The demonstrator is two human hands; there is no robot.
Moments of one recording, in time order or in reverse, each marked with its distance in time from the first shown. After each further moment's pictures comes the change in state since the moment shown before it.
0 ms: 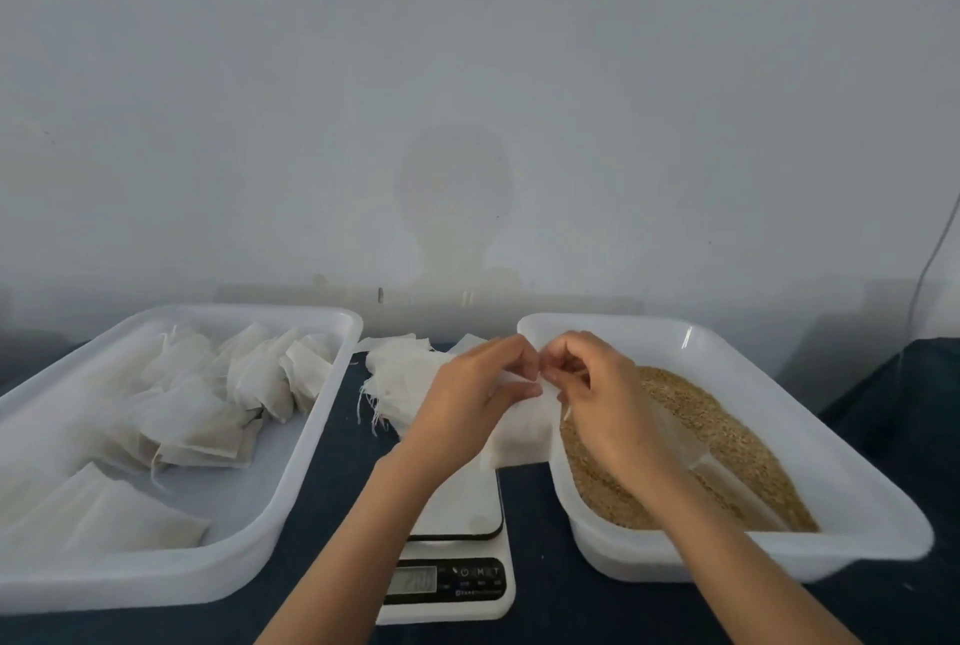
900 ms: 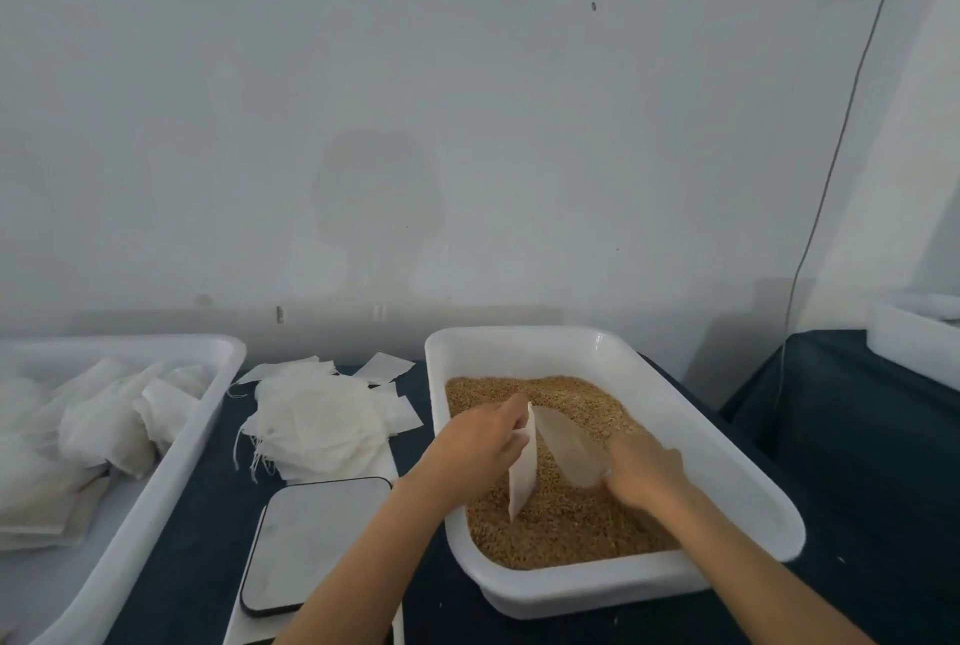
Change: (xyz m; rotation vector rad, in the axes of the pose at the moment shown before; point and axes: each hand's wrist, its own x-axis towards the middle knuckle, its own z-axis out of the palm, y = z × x) left_hand 0.045 -0.022 0.118 0.286 -0.390 0.052; right_hand -0.009 0.146 -0.086 -0.973 -0.440 0.631
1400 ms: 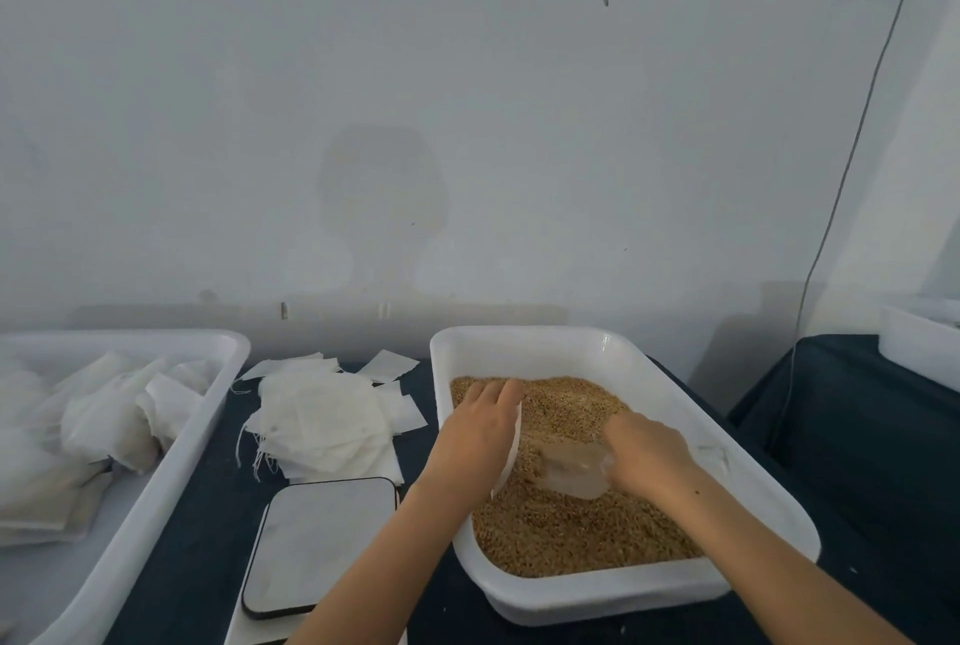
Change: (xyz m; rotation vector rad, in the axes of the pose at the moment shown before) left_hand 0.006 -0.009 0.016 0.144 0.212 -0.097; right_hand -0.002 -0.012 -0.023 -0.154 0.065 -0.093
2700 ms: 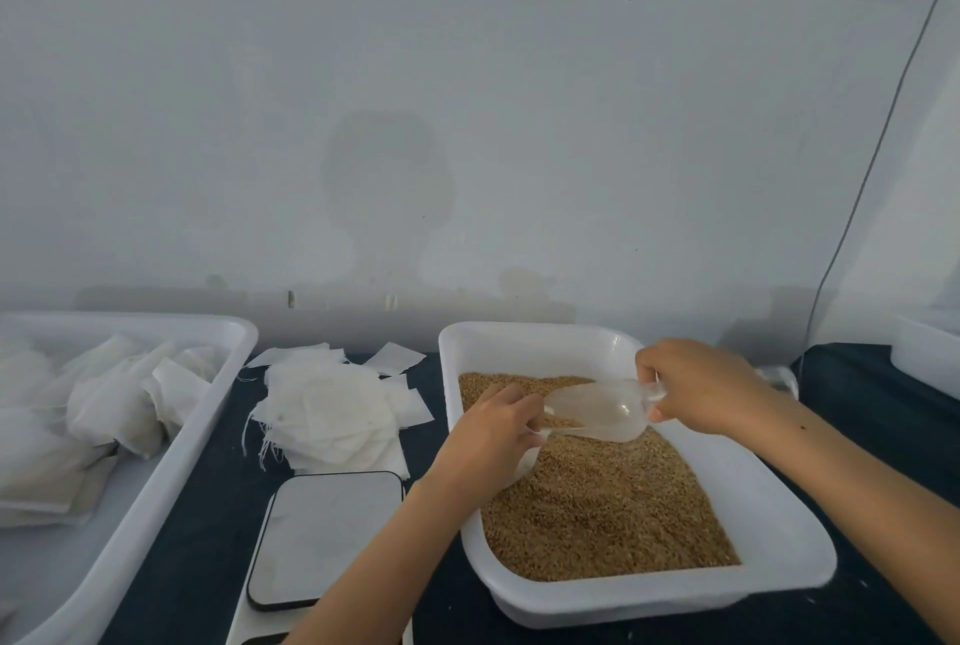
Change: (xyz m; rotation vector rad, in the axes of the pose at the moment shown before) left_hand -0.002 0.004 -0.014 -0.192 -0.040 0.067; right_hand -0.020 0.016 -0.094 -0.081 0.049 -0.117
